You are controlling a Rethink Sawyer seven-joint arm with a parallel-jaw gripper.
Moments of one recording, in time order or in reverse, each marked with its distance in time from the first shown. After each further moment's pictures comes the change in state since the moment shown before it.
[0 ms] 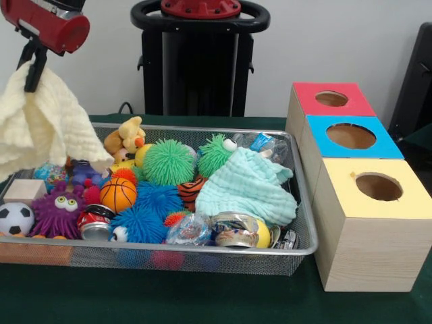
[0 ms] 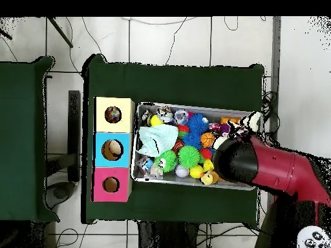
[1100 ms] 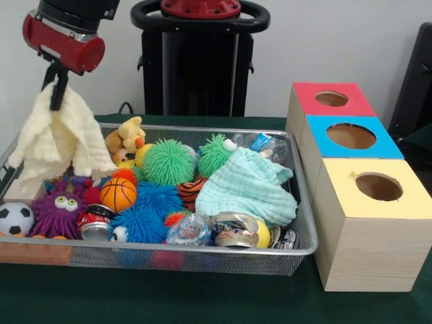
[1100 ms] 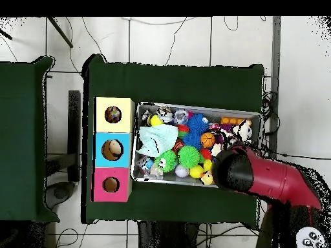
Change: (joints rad) arm -0.051 0.001 0.060 0.117 0.000 -0.099 0.000
